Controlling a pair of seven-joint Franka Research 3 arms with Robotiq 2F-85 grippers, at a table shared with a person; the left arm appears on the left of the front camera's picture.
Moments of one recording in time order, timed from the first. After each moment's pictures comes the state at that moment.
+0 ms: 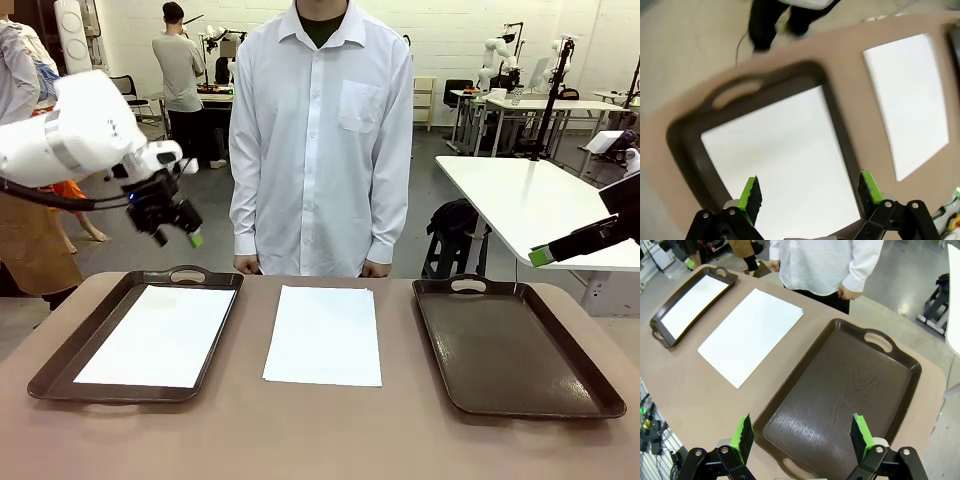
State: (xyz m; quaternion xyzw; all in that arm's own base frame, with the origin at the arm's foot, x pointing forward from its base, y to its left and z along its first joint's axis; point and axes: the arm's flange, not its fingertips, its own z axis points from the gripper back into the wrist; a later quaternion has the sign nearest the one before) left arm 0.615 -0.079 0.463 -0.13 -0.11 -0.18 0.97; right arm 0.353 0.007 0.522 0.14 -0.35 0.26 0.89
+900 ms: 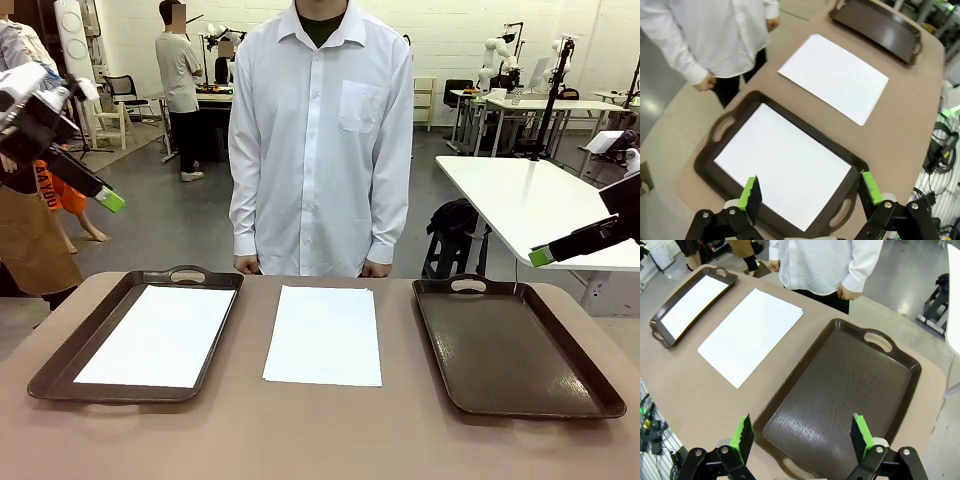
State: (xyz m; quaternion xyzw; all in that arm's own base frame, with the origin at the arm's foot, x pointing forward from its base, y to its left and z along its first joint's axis) left arm 0.447 0.010 0.577 -0.18 -0.29 -0.42 0.84; right arm 0.353 0.007 0.522 0.14 -0.35 0.26 0.89
